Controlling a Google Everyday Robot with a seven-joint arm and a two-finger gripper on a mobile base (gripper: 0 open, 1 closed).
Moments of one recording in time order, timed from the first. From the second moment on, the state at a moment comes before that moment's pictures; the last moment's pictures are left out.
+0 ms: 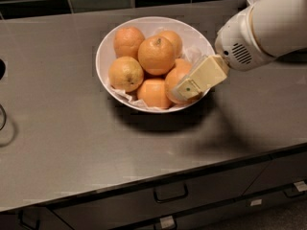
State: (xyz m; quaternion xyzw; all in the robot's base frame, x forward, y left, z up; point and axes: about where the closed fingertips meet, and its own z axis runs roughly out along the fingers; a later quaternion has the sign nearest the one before) arm 0.493 -0.102 0.978 -0.44 0.82 0.08 0.37
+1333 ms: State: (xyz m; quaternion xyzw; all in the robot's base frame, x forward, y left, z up) arm 0.505 -0.073 0.923 -0.45 0.82 0.08 0.35
